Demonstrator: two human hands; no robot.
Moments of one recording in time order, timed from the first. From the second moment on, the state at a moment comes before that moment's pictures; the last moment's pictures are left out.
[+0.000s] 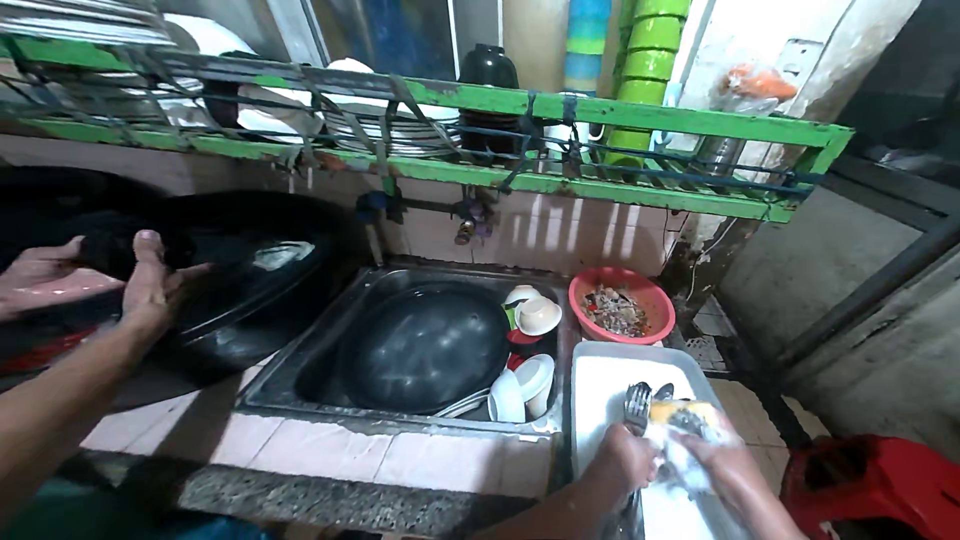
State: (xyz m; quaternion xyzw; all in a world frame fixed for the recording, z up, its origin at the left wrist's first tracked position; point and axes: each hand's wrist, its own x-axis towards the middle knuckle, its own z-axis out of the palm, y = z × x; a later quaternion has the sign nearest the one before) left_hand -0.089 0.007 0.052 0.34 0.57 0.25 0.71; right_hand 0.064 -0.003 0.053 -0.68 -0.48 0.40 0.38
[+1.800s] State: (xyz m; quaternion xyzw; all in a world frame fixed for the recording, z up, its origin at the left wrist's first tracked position) left_hand -0.099 0.014 0.040 0.20 0.44 0.43 0.76; right_hand 0.104 -0.033 0.071 -0.58 -0.63 0.51 0.01
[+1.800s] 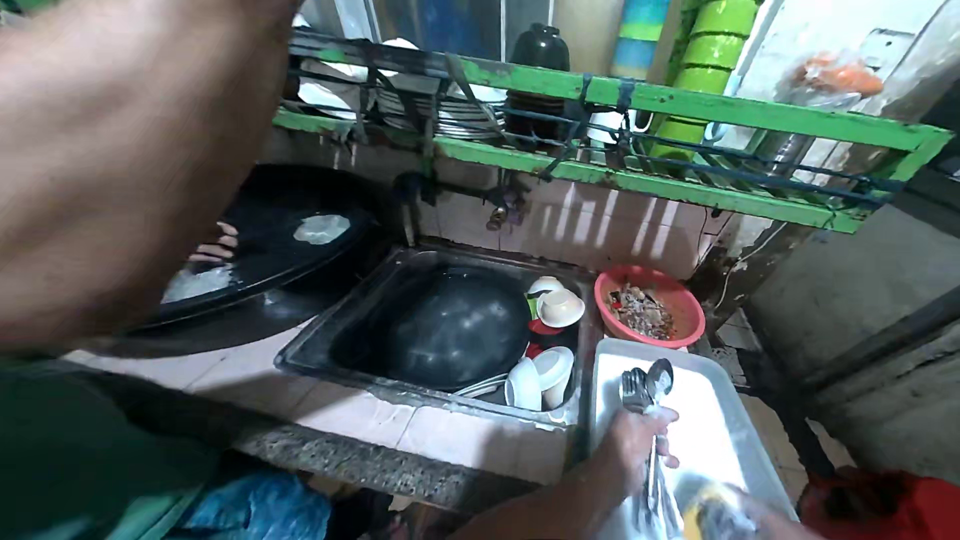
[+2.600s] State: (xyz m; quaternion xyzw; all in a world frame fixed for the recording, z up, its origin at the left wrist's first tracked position) left_hand -0.089 0.008 0.043 0.38 0.57 0.18 0.71; right_hand 0.067 0.013 0.065 -0.71 -0.65 0.24 0.11
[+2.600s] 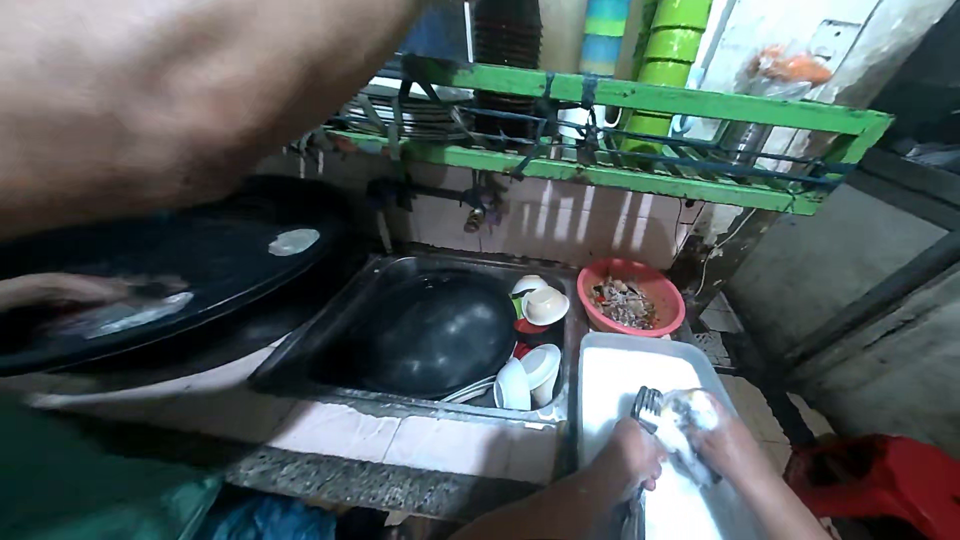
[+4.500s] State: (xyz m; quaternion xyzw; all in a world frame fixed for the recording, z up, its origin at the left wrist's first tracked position) left_hand -0.369 0.171 0.080 0.61 0.77 -0.12 0.16; right_hand 0.053 -0.022 0.013 -0.69 -0.66 0.29 0.00
